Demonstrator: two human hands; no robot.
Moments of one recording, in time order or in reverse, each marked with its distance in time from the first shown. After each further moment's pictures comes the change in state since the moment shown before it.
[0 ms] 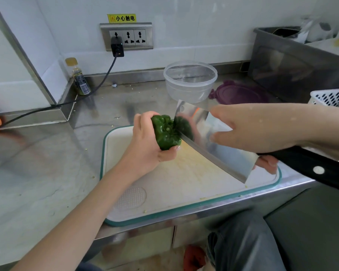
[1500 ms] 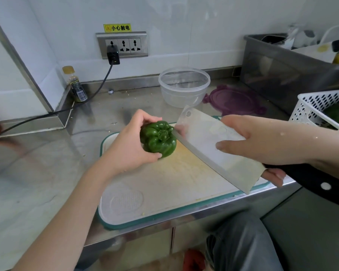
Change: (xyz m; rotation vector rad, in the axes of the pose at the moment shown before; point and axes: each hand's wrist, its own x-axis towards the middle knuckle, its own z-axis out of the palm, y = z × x) left_hand 0.006 0.004 -0.038 -0.172 -0.234 -0.047; right_hand -0.019 0.032 0.008 0.109 0.004 -0.023
